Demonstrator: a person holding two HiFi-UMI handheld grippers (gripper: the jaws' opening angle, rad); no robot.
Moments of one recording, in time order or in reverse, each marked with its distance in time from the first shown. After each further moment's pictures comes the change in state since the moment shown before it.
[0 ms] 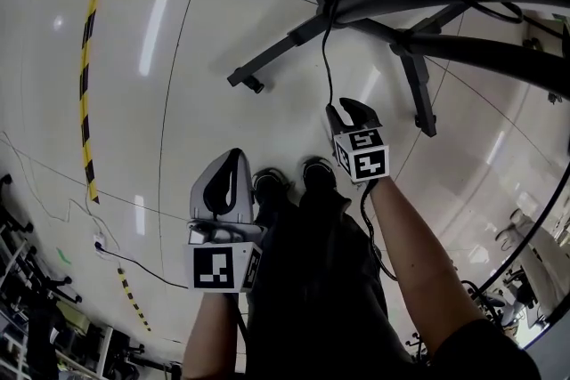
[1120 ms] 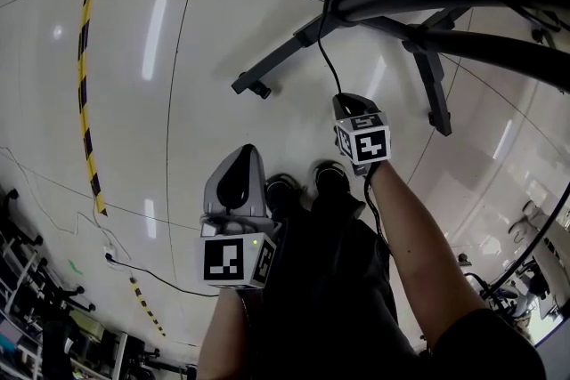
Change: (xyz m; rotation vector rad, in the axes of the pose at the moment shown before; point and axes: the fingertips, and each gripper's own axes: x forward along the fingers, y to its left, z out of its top) left arm 0.035 0.014 -0.029 -0.086 0.073 -0.008; right arm 0.055 -0.010 -0.019 0.083 0.096 -0.020
